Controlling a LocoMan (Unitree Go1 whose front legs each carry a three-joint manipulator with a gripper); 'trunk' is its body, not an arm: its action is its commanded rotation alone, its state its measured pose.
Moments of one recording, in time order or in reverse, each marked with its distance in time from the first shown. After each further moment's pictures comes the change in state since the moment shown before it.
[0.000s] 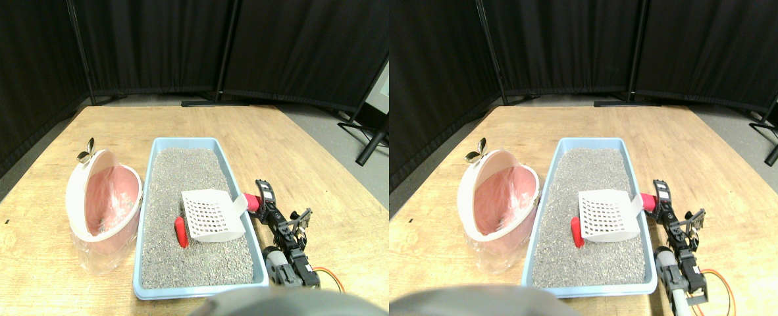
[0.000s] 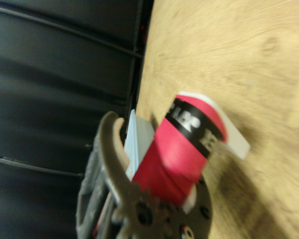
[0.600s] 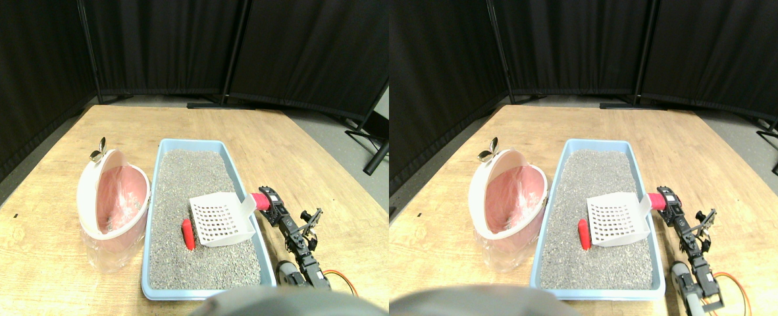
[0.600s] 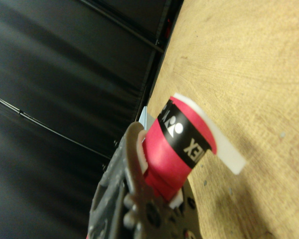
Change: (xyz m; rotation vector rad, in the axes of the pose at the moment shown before) right arm -0.002 -0.013 0.009 -0.052 -0.101 0.100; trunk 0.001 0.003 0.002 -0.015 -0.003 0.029
